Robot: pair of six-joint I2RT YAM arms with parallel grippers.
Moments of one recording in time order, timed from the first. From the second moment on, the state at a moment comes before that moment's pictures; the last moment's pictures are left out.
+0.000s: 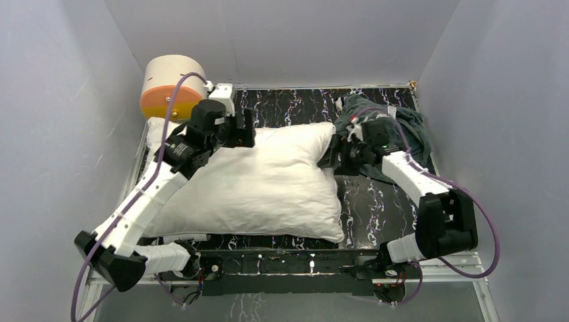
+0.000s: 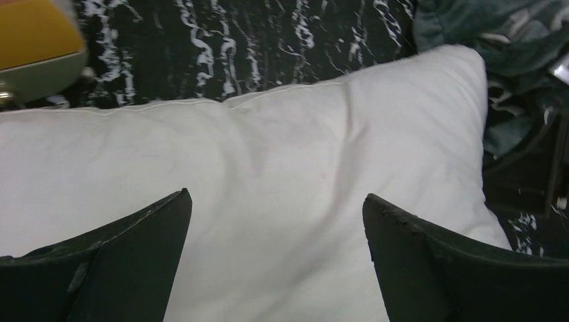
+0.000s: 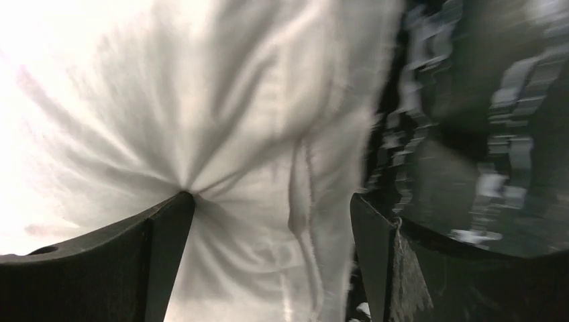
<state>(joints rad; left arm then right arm) -0.57 1.25 1.36 -0.66 -0.16 -0.30 0.20 1.41 0.96 -0.44 -0.56 0.46</state>
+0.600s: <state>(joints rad) -0.56 1.06 1.25 -0.86 -0.52 -0.35 0.17 1.41 1.01 -0.41 -0.33 0.52</state>
